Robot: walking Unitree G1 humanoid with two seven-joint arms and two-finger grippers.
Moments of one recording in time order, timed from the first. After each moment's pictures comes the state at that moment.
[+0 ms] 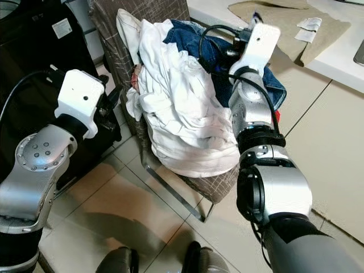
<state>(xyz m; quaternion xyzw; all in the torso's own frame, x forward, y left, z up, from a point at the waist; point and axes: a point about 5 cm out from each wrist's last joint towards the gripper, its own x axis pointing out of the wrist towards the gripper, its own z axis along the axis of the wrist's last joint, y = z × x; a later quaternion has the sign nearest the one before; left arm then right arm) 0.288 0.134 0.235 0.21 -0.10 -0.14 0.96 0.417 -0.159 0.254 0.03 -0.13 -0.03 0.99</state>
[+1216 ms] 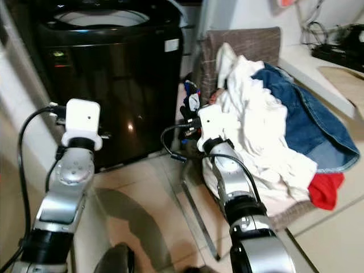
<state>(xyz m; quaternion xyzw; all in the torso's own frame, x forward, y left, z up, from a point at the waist) 0.307 0.144 0.166 0.16 -0.08 0.06 0.98 0.349 -0.111 0.126 -0.04 -0.08 0.22 0.97</state>
